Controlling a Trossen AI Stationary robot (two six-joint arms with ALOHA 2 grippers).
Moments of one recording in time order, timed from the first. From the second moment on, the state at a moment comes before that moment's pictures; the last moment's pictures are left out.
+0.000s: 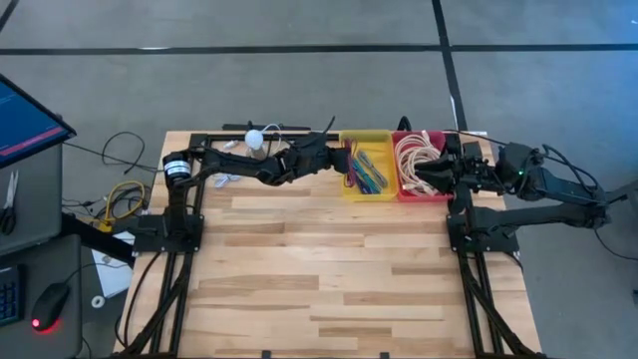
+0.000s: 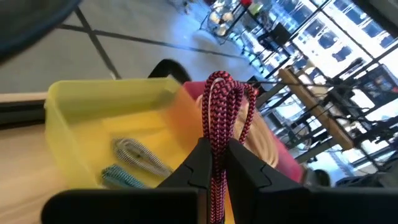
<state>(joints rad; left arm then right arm) 0.30 1.95 1.17 0.55 -0.22 -0.69 -0.08 0.52 0.81 -0.26 0.05 0.31</state>
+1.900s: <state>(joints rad) 0.31 1.96 1.17 0.55 -0.05 -0.71 -0.08 0.52 0.81 -0.25 0.05 0.31</state>
